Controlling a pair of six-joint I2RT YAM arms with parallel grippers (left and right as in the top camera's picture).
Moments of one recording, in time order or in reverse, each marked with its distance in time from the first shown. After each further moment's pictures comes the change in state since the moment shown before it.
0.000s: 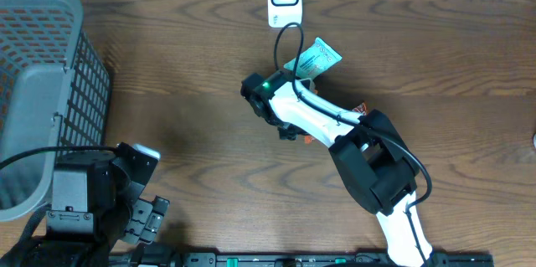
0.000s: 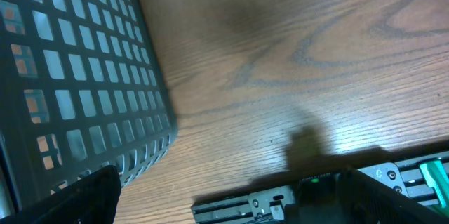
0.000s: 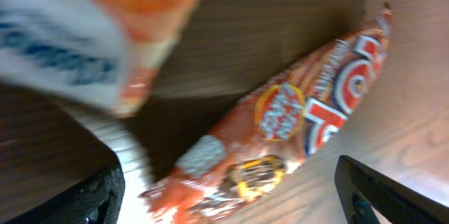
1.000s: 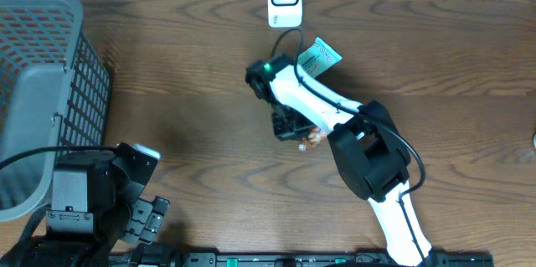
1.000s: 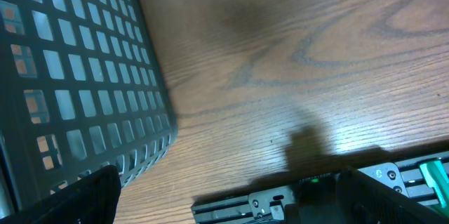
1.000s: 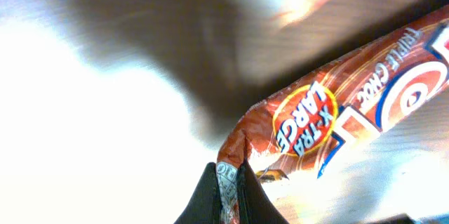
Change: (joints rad) left arm 0.000 0.000 0.000 0.000 0.000 0.000; right arm -0.048 0.079 0.229 -0.208 -0.411 -0.283
